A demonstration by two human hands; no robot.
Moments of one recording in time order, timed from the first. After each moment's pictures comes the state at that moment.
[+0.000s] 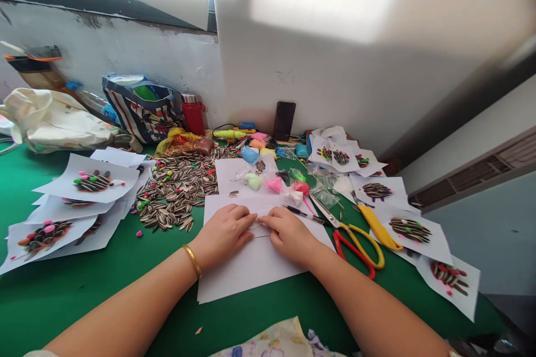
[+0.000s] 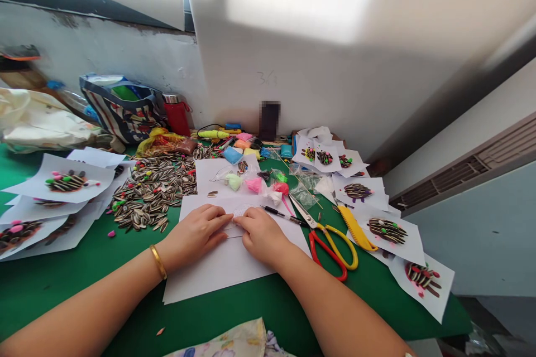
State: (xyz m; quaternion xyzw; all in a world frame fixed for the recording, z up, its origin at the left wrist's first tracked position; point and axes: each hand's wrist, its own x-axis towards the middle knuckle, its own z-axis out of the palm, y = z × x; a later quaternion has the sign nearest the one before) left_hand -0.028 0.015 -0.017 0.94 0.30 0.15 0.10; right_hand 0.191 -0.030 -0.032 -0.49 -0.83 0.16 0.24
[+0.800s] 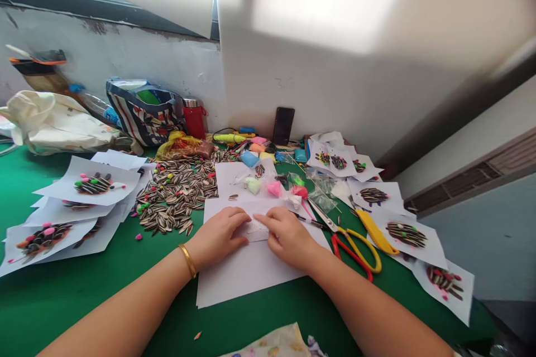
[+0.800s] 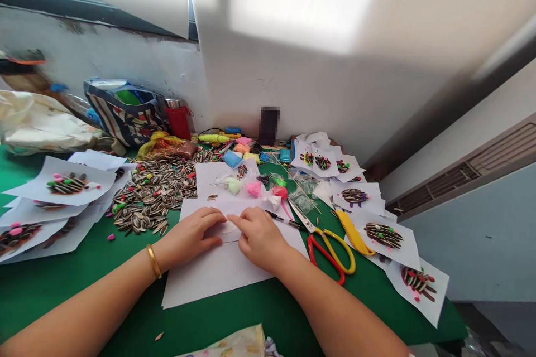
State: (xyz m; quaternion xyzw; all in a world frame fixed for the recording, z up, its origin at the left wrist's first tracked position) left_hand -0.039 0.023 -0.024 0.91 0.33 0.16 0.19; right_hand 0.189 -0.031 -0.014 -0.48 -0.84 0.09 0.22
